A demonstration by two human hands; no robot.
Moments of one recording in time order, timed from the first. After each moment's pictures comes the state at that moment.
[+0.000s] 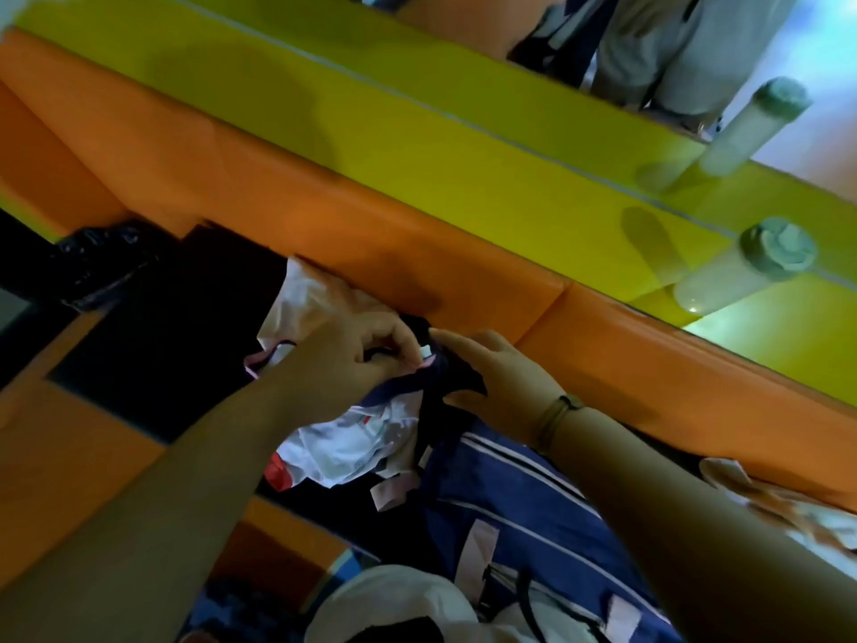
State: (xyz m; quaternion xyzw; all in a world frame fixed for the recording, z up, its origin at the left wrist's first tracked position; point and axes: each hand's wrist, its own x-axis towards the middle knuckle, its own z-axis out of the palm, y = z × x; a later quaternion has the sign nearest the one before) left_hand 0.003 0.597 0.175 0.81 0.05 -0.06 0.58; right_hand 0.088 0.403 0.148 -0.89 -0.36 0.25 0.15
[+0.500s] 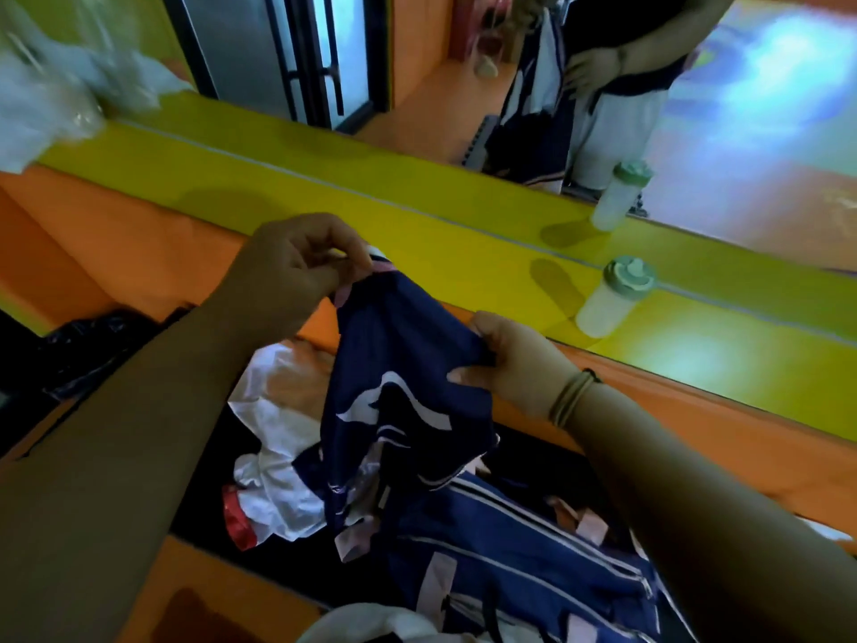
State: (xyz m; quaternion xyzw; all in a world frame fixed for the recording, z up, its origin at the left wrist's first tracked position) left_hand 0.037 0.559 0.271 0.86 0.04 0.09 0.51; right_hand 0.101 0.322 0.229 -0.86 -0.30 0.18 0.37
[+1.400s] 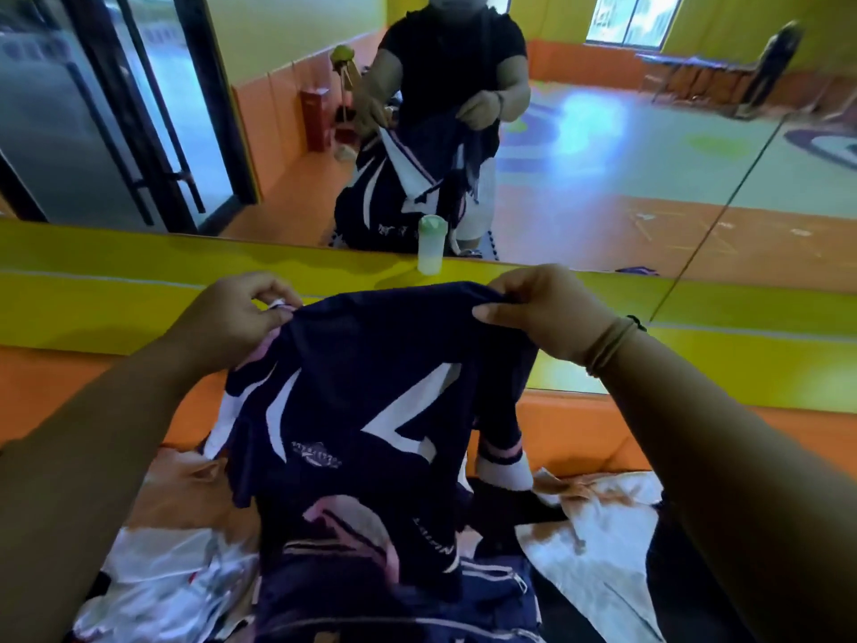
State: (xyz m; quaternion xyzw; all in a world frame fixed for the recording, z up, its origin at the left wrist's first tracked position) left_hand 0.095 0.417 0.320 0.92 -0.03 0.10 0.39; right_hand 0.104 0.101 0.356 -0.90 -0.17 0.00 0.40
